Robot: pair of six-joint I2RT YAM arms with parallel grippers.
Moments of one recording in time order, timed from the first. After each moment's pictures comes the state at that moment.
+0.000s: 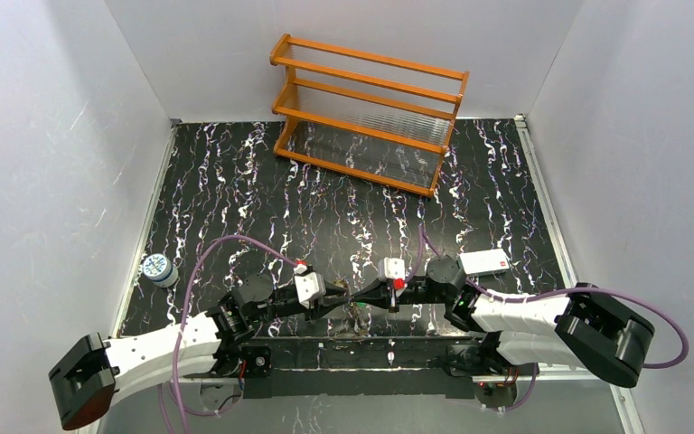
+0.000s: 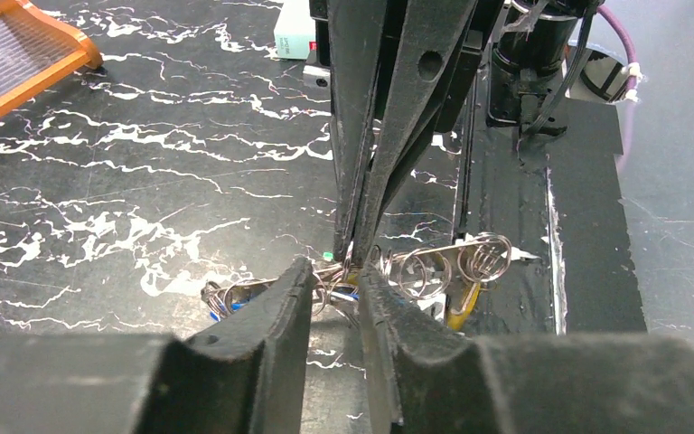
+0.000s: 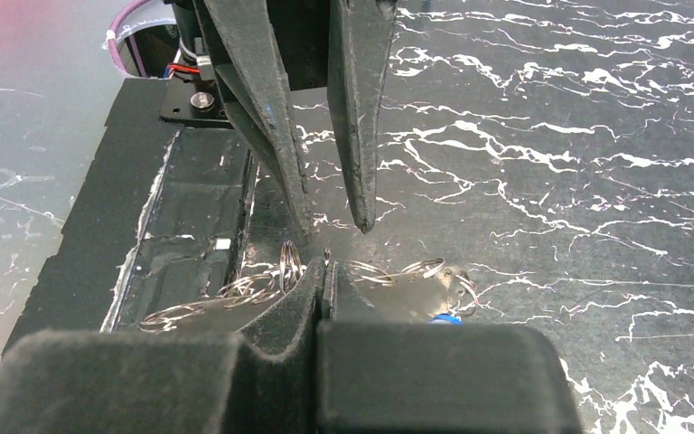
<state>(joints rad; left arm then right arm) -1.00 0.72 0.14 0.47 0.34 0.08 0.99 1.16 0.21 0.85 -0.61 -0.14</state>
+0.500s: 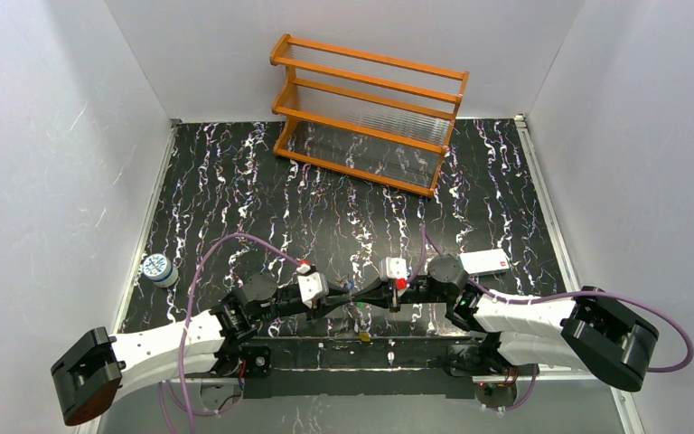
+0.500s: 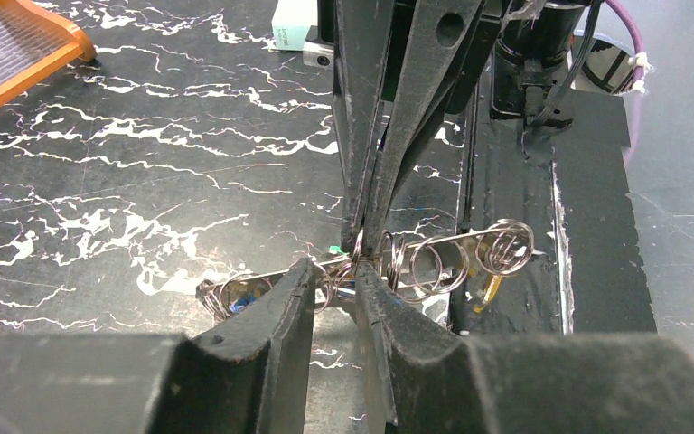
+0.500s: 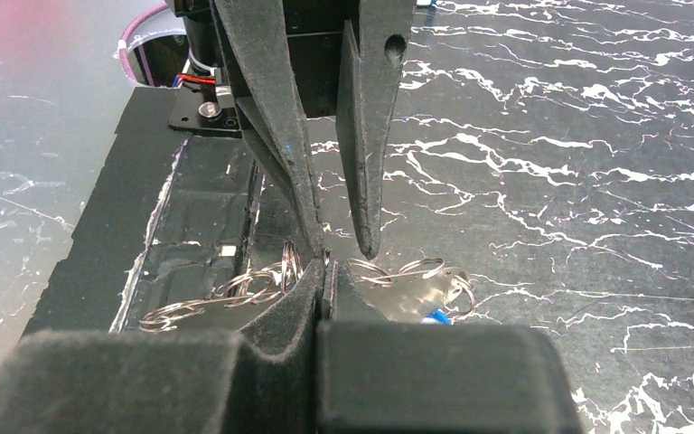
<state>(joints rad) -1.00 0.77 0.14 0.51 0.34 0.09 0.99 1.12 0.22 0.83 -0.63 -0.14</state>
